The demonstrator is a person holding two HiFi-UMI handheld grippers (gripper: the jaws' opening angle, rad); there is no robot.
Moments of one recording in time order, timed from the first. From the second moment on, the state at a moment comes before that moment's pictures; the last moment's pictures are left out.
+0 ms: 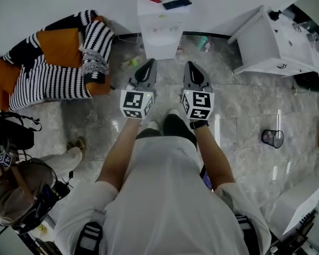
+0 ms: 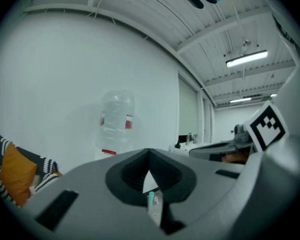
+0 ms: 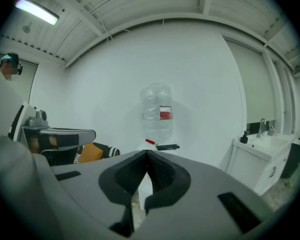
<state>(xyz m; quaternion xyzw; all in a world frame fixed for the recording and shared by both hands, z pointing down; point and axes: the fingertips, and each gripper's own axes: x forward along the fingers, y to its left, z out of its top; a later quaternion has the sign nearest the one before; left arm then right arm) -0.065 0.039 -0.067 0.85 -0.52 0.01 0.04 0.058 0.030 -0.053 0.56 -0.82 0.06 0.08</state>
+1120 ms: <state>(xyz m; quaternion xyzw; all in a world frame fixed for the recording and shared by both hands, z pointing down) -0.018 -0.191 0.358 0.87 -0.49 0.06 0.03 0.122 -0.212 0.392 0.53 -0.83 0.07 0.16</state>
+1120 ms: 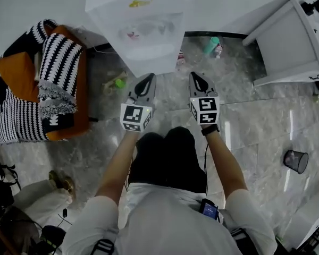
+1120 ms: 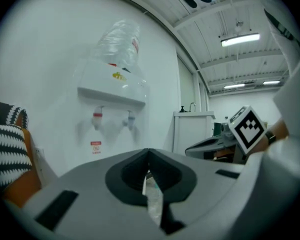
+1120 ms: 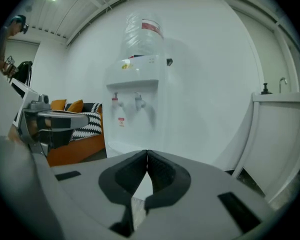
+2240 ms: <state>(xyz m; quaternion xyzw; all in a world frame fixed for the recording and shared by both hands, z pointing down) 0.008 -0.241 0.524 0.90 -0.43 0.03 0.05 0.101 -0.334 0.603 0.36 -0.92 0.10 0.15</state>
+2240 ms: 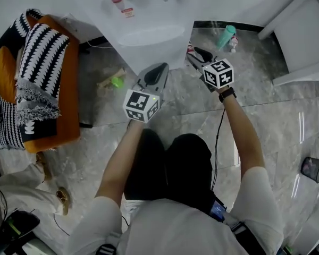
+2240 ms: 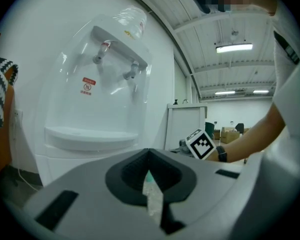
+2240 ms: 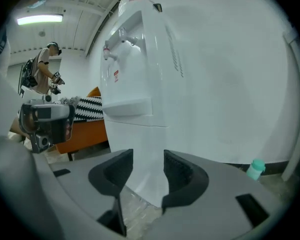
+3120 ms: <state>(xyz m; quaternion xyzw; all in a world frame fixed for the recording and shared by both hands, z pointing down) -0.003 -0.236 0.535 0.90 -0.42 0.06 0.08 0.071 -0.400 0.595 0.26 -0.95 0.10 0.15</state>
